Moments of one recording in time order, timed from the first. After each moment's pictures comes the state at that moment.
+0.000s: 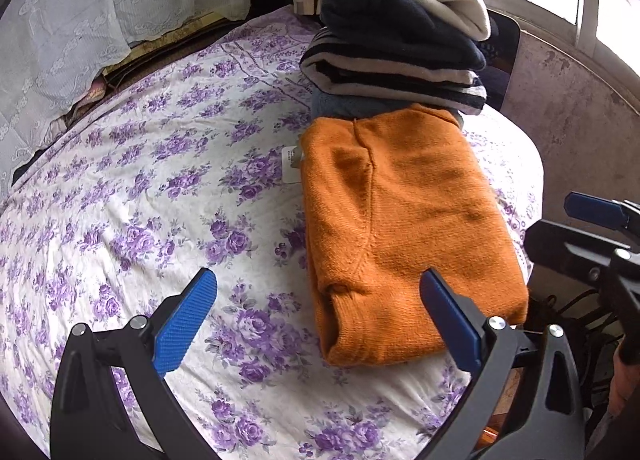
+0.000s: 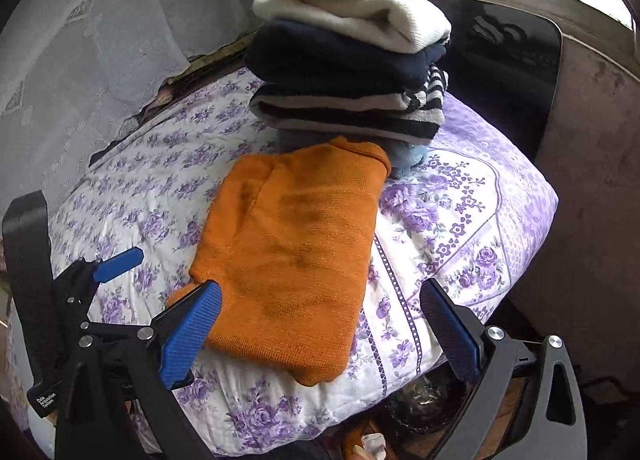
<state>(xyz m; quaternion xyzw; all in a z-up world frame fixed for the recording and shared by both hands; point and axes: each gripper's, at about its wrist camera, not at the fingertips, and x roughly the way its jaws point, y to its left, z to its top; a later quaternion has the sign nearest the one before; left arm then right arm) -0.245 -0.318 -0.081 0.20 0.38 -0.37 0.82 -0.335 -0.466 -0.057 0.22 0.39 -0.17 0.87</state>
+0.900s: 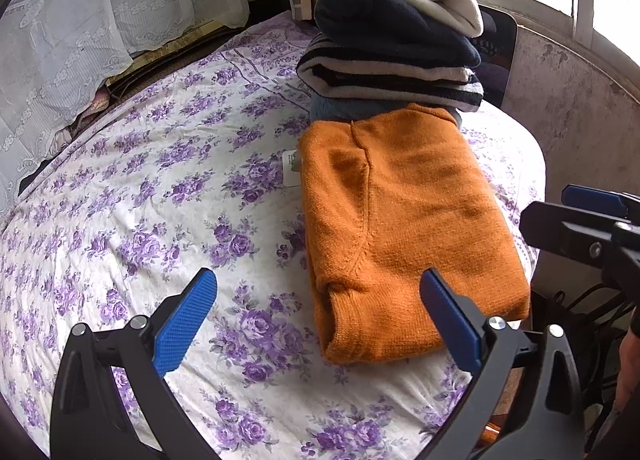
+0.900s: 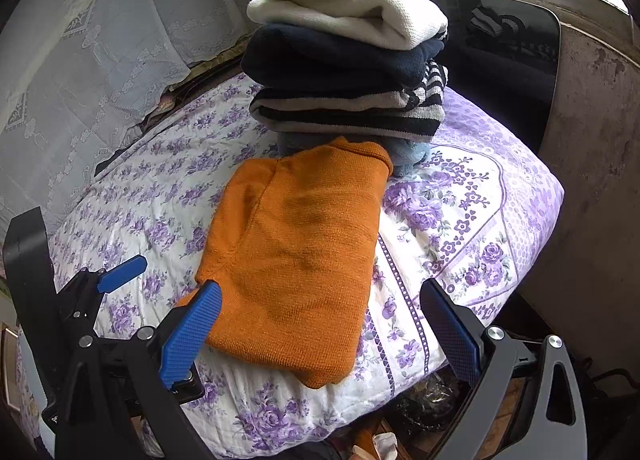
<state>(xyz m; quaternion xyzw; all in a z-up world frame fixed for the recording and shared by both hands) -0.251 -0.317 -0.080 0.21 0.36 -0.37 0.83 -0.332 -0.474 -0.059 0.25 0.39 -0.17 0.87</state>
